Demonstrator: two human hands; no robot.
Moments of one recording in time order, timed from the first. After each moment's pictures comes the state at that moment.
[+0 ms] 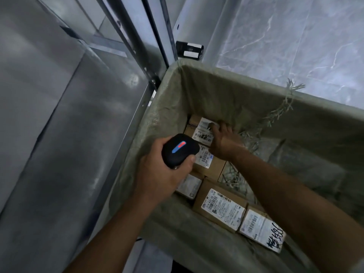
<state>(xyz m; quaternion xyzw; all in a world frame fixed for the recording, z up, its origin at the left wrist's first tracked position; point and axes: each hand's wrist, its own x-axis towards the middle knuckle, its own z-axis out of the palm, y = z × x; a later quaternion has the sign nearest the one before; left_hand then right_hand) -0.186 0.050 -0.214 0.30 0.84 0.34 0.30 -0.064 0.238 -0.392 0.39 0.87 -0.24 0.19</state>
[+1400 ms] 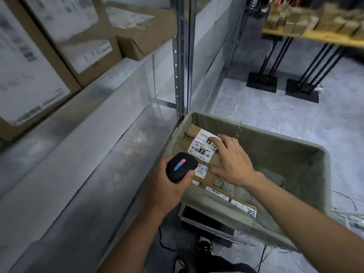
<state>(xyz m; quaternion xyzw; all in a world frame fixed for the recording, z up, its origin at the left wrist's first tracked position) -0.113 -0.146 -0.049 0.33 0.78 0.49 0.20 0.028 0.046 -0.066 0.34 0.93 -0.09 -0.08</state>
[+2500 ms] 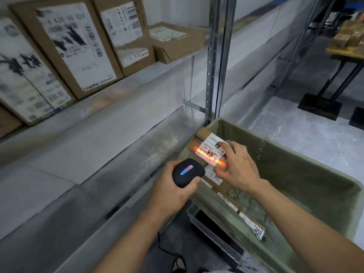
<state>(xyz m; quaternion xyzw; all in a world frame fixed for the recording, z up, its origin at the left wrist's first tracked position) -0.029 -0.183 -0.015 0.25 0.82 0.49 0.15 0.054 0.045 -0.052 0.24 0.95 -0.15 -0.10</state>
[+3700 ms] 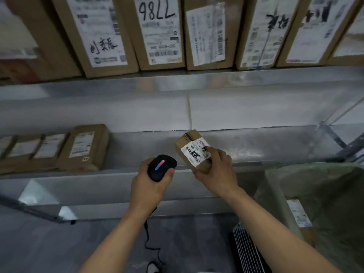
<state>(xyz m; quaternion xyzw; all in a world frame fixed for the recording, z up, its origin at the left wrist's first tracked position) 0.031 -0.462 -0.038 -0.19 0.83 0.50 -0.13 -0.041 -0.259 -0.048 -0.07 0.94 -0.34 -0.01</state>
